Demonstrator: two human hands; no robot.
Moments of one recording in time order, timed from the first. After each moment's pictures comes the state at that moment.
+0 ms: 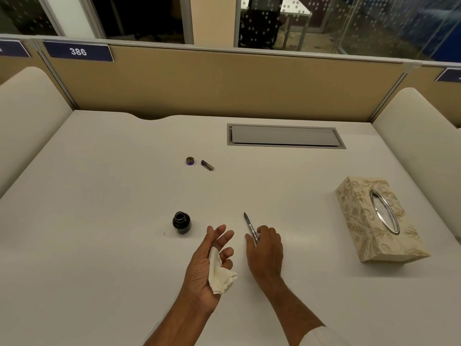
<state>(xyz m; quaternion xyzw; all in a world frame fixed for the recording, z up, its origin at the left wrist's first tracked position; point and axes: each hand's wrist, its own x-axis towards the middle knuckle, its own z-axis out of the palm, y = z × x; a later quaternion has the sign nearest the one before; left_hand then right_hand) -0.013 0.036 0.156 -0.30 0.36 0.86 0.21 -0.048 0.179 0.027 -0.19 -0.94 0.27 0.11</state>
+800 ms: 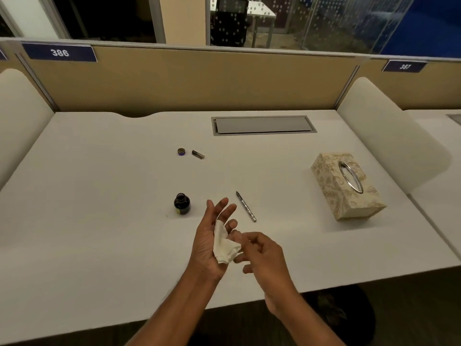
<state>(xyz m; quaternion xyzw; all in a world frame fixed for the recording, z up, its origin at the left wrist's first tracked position) 0.022 0.019 0.182 -0.21 0.27 0.90 0.26 0.097 0.117 0.206 -0.28 -0.70 0.66 -0.06</state>
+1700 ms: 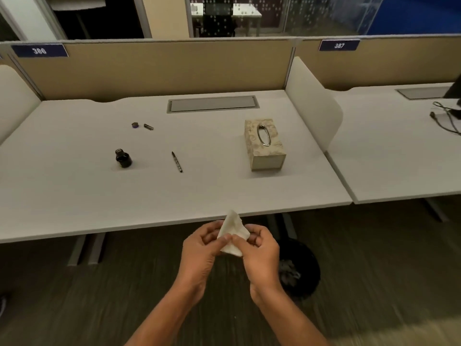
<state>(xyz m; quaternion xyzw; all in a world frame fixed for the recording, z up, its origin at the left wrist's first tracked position) 0.326 0.224 0.200 -0.11 0.65 0.73 0.16 0.351 0.341 0.193 -0.31 -0.62 0.72 0.05</state>
